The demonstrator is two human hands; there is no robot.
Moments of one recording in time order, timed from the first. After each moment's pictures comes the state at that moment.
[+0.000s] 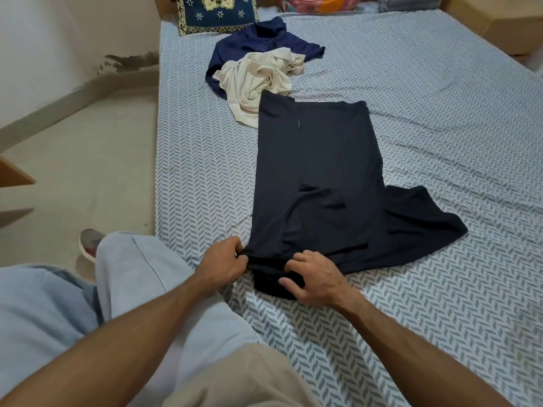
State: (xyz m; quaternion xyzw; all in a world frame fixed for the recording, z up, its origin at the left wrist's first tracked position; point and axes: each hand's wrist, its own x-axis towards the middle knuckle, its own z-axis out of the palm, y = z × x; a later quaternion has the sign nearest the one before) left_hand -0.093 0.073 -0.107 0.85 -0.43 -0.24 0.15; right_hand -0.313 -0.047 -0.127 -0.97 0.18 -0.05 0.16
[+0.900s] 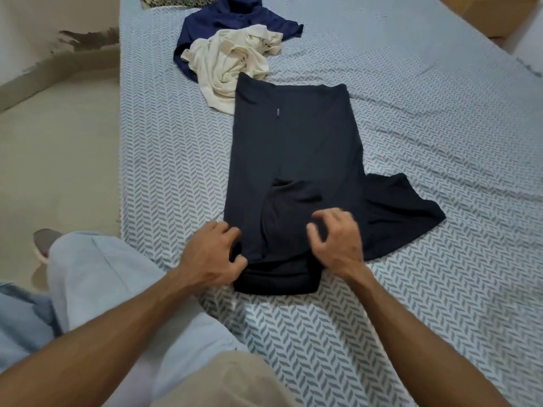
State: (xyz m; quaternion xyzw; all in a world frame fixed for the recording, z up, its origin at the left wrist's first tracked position) left_hand -0.105 0.053 -0.095 0.77 -0.62 -0.10 0.09; right_hand -0.342 -0.113 -0.122 -0.85 0.43 -0.26 0.13
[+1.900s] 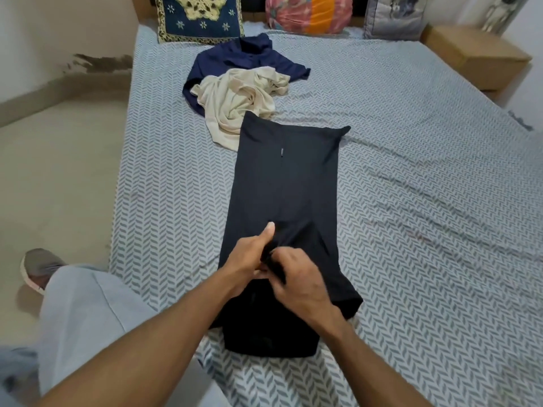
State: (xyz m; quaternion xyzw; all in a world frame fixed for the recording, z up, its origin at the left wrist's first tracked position) left_hand -0.125 -0.063 -0.081 0.66 -0.12 -0.57 0.48; right_hand -0.271 -0.106 -0.102 -0.91 0.31 -0.19 0.22
